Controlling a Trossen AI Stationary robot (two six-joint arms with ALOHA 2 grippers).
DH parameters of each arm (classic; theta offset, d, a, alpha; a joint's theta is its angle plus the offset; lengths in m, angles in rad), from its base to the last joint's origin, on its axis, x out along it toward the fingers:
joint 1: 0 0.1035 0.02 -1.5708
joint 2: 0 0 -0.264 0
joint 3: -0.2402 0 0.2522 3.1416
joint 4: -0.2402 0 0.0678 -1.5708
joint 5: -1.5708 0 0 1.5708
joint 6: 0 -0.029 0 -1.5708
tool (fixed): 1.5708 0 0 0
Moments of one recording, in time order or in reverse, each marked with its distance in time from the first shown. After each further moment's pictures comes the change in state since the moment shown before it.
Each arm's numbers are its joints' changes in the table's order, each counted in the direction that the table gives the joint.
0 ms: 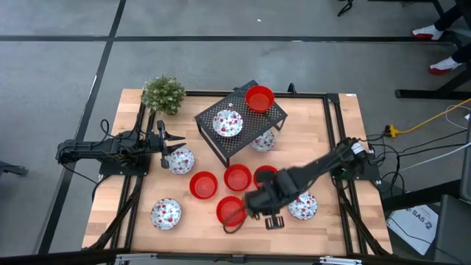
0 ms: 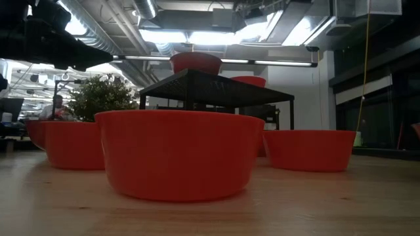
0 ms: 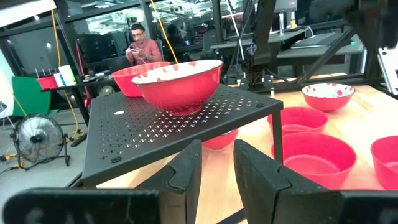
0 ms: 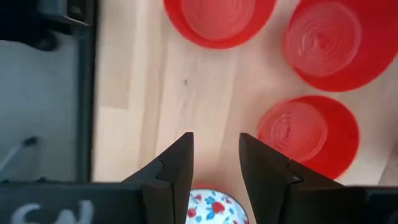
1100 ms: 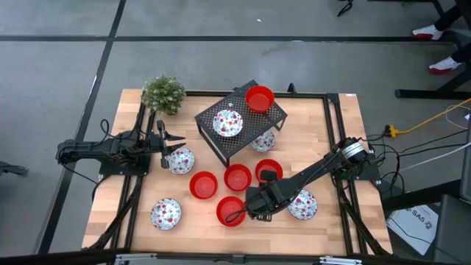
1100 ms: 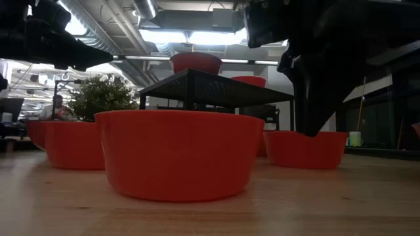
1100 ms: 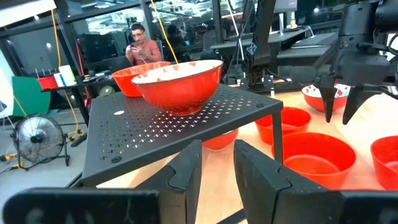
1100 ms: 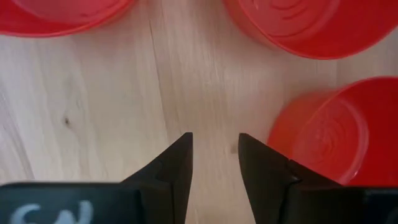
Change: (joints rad) left arm 0.000 0.000 0.000 0.000 0.000 0.000; right arm -0.008 0.001 0.500 0.415 -0.223 -0.244
